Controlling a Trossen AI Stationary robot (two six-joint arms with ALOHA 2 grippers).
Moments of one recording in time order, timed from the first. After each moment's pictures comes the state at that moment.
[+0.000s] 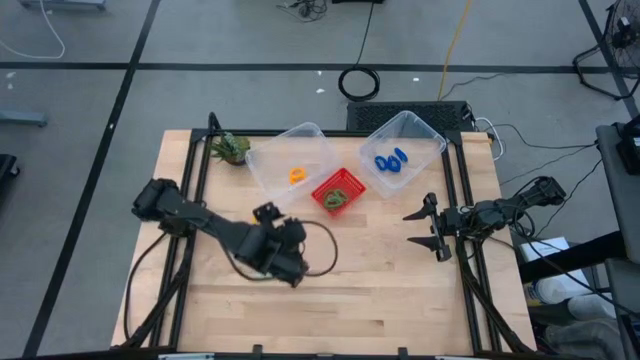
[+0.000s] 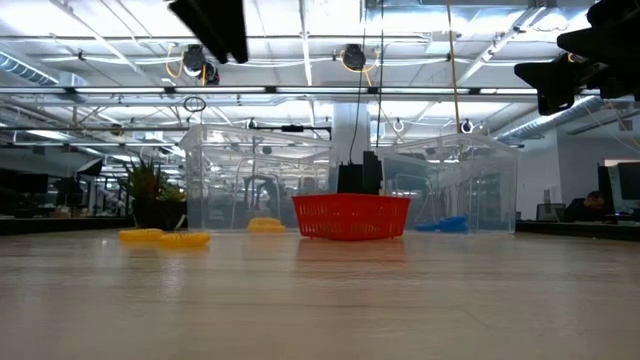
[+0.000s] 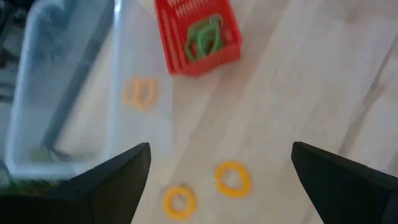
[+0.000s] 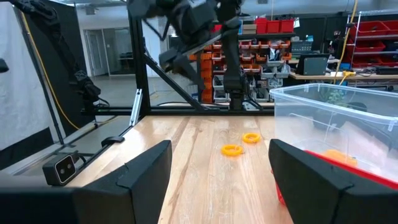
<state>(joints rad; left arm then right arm) -0.41 1.83 1.72 -1.37 -0.63 -0.78 0.41 0.02 0.02 0.08 0.29 0.04</state>
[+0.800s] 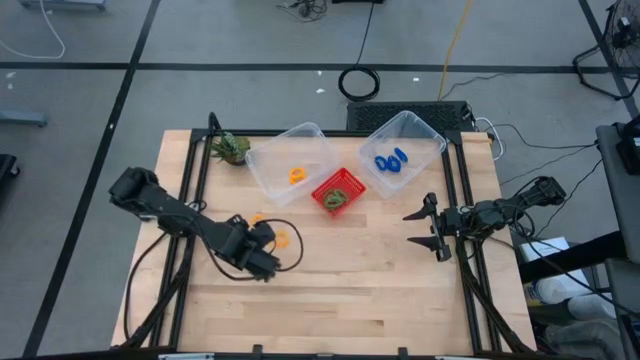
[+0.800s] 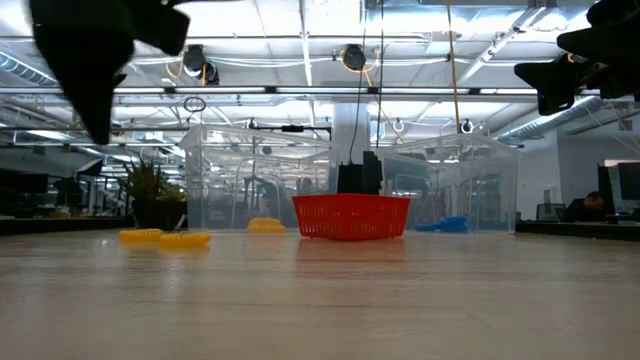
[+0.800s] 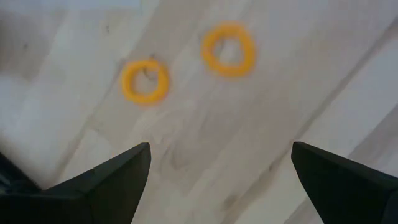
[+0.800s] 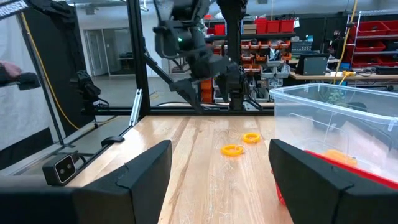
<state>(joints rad) -0.46 1.62 1.22 -1.22 -0.27 -1.07 0.41 0.02 0.02 0.08 0.29 0.04</state>
